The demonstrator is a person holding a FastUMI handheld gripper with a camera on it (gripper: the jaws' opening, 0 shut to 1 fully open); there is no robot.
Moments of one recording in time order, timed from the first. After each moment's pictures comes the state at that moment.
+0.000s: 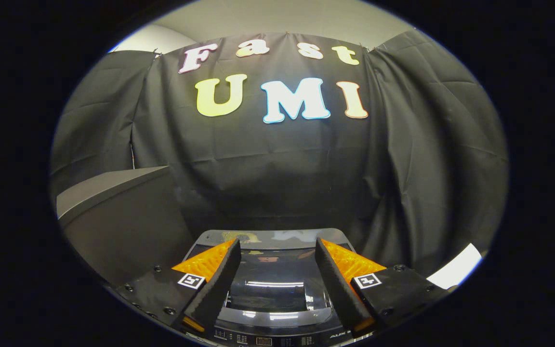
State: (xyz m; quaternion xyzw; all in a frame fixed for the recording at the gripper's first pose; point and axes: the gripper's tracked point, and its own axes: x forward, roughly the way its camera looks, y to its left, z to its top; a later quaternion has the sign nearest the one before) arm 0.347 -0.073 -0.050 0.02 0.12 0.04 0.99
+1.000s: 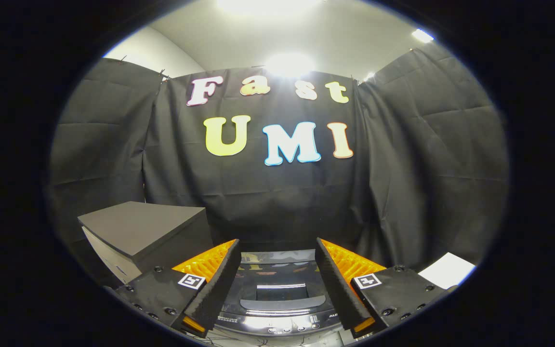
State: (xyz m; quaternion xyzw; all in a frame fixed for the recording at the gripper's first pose) arm 0.267 -0.053 0.016 0.01 0.01 -0.01 1.00
